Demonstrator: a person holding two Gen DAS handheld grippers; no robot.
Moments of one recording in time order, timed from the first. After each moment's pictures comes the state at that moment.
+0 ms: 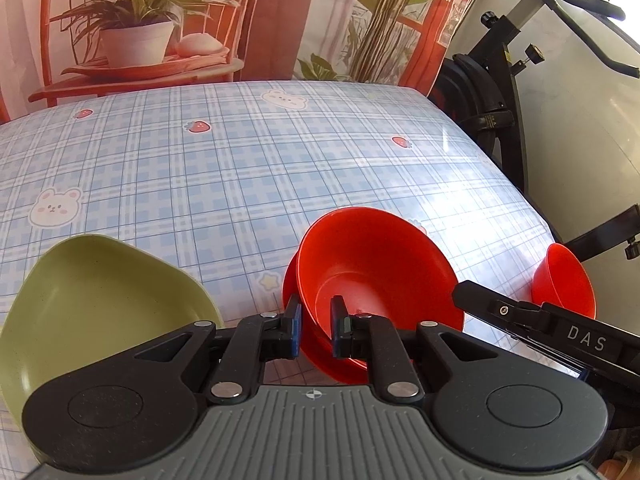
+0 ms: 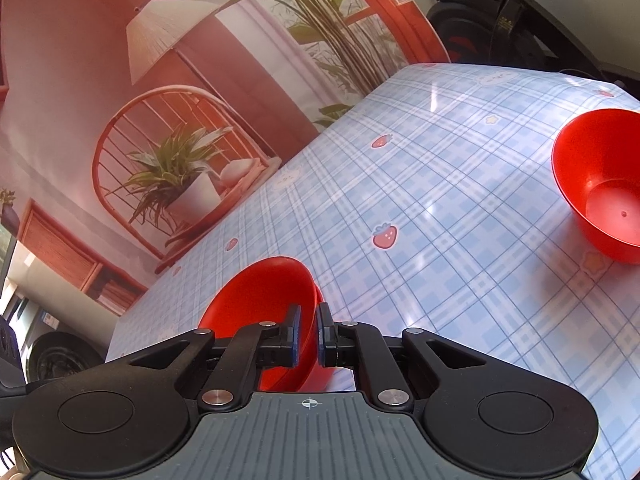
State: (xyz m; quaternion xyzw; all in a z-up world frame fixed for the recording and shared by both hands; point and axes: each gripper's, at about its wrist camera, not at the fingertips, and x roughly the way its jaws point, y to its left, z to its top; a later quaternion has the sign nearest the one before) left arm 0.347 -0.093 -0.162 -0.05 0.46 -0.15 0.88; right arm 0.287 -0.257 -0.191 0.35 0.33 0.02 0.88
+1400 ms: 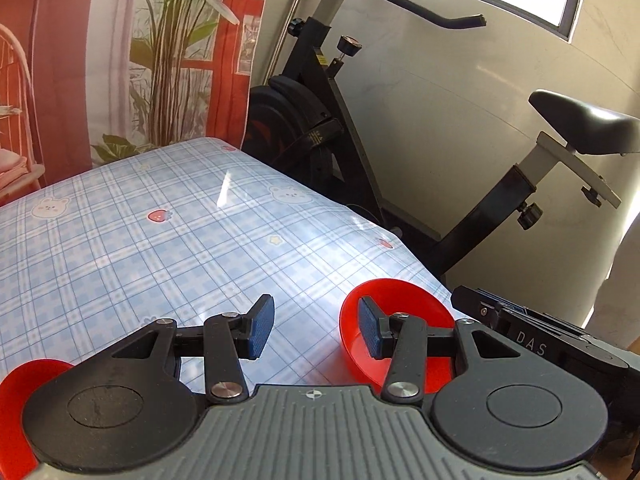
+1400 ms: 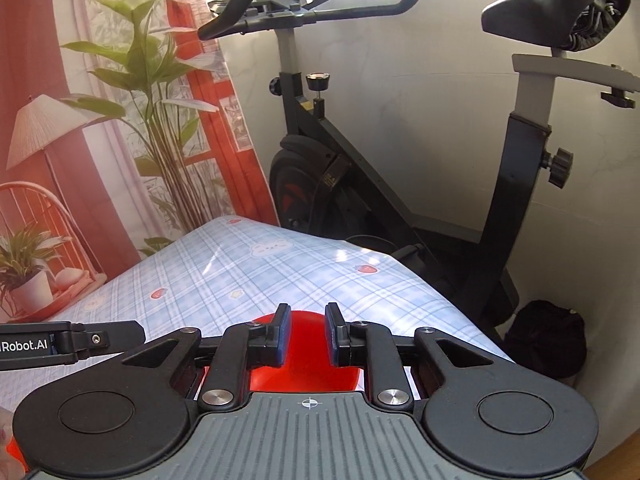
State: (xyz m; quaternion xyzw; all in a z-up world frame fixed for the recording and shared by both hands) left arm 0.354 -0.280 -0.163 0.02 0.36 -0.34 0.87; right arm 0.209 -0.405 -0.175 0.21 0.23 -0.23 0.92
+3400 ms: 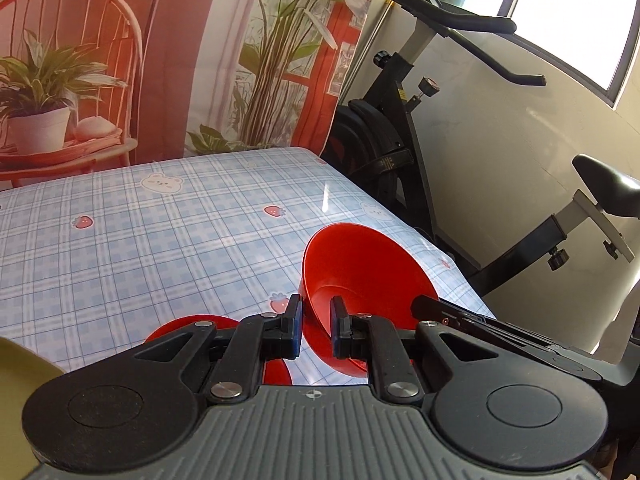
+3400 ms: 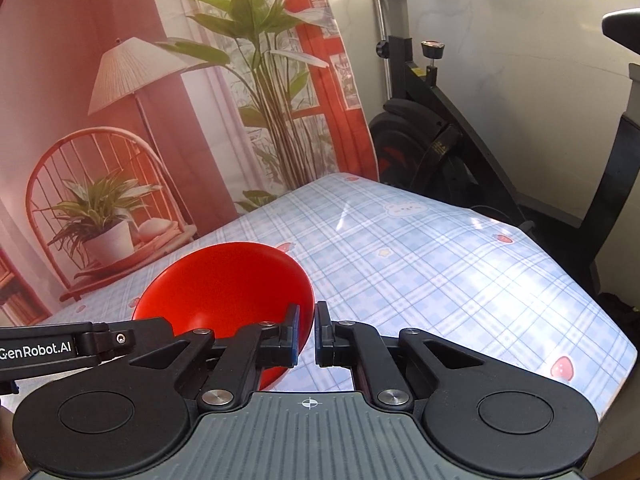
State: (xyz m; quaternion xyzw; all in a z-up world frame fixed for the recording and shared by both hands) left arm 0.345 -0.158 -0.130 -0.05 0.36 -0.26 0.90; right arm 0.268 -0.288 -0.139 0.20 0.28 -0.11 0.93
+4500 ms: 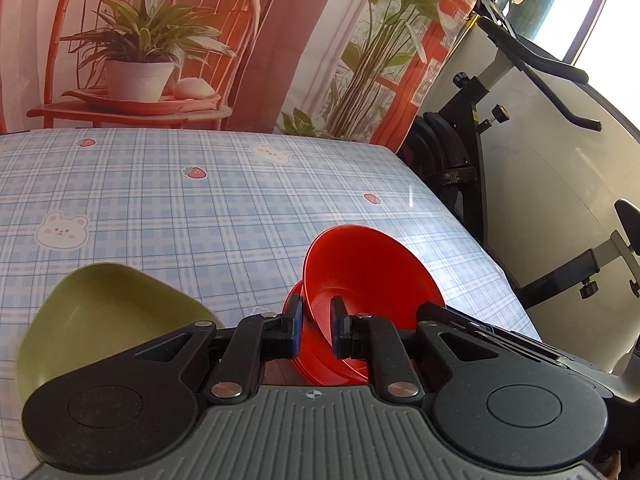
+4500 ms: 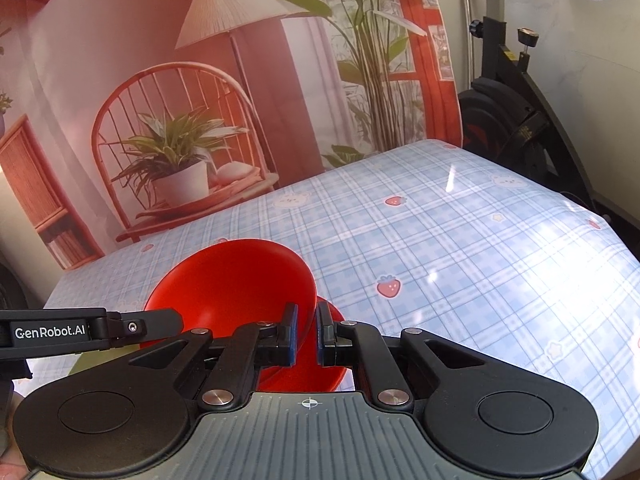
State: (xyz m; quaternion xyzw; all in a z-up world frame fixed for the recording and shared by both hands) left arm 0.331 -0.064 -0.148 -0.11 0.39 -0.18 0.90; right arm 0.286 -0.191 -0.146 0.17 0.32 -0.03 0.93
